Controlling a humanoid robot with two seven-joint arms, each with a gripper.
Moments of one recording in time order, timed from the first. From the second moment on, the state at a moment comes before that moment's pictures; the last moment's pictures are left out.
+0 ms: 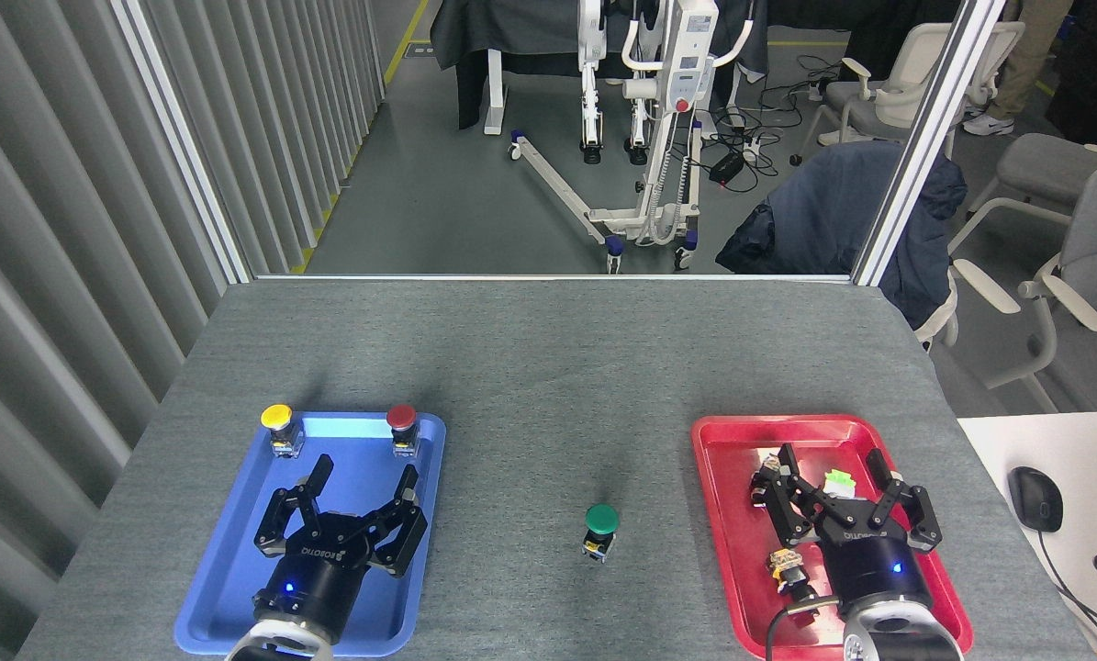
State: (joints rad) left arm -0.01 -0.04 0.03 -1.65 -1.45 -0.22 0.01; right arm -0.03 -0.02 -0.10 -1.63 1.40 -0.07 0.10
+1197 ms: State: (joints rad) left arm -0.01 -0.04 0.03 -1.64 -1.45 -0.22 0.01; right arm -0.03 -0.02 -0.12 -1.63 1.40 -0.06 0.10
